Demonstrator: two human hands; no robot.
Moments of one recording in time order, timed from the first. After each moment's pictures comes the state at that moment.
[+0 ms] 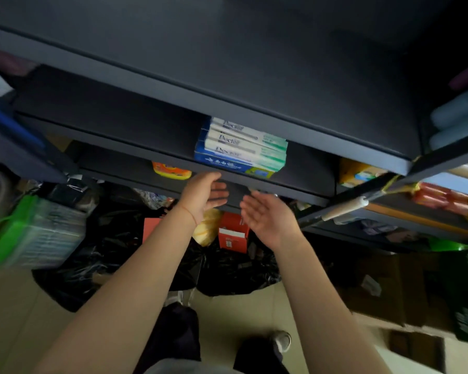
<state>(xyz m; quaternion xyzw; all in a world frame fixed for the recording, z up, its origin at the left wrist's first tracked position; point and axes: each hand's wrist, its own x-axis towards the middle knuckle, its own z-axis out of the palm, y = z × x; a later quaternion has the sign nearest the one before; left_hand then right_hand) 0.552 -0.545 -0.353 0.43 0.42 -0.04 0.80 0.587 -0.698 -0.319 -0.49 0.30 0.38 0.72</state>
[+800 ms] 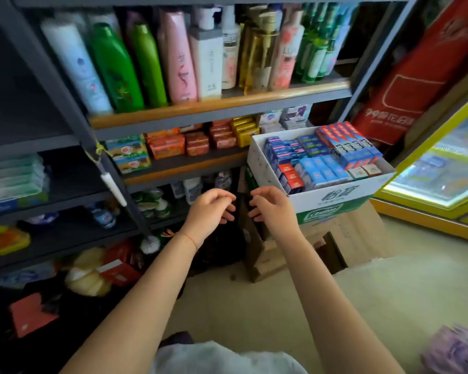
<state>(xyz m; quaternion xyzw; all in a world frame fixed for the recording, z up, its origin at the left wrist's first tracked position) 0.534 -1.163 -0.208 0.76 0.08 -0.15 0.63 0.527 -1.320 -0.207 -0.77 0.13 0.03 0.62</state>
